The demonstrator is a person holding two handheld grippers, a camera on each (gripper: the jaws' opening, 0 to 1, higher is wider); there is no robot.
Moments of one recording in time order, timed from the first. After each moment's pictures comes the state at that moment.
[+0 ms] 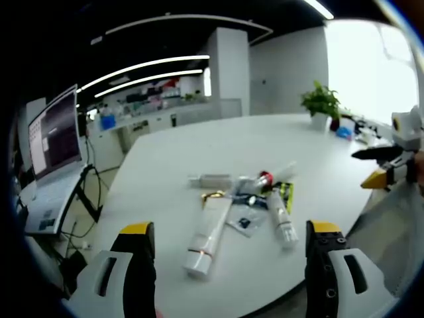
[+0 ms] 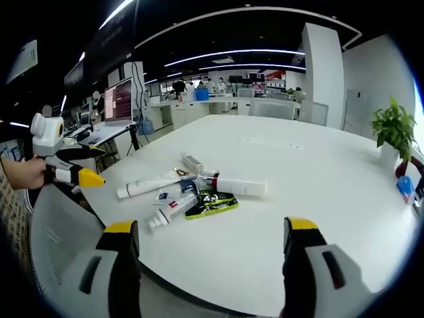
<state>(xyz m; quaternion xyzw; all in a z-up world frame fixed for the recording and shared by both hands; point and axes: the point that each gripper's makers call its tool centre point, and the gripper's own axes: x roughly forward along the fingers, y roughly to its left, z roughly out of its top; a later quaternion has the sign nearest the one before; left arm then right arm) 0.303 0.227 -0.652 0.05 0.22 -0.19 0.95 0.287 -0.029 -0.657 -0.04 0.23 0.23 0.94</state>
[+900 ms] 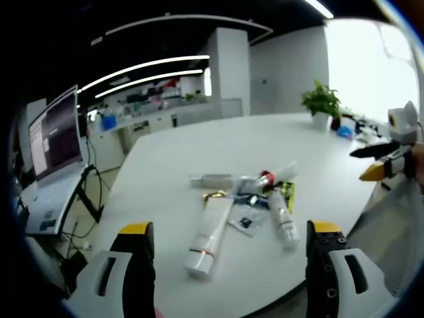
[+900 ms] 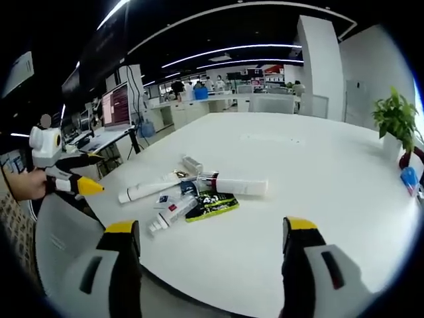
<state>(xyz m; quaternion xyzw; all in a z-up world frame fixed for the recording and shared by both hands) 0.304 0.229 -0.653 0.06 0.22 -0.19 0.95 0.298 -0.033 -0.657 -0.02 0.24 0.24 0.94</state>
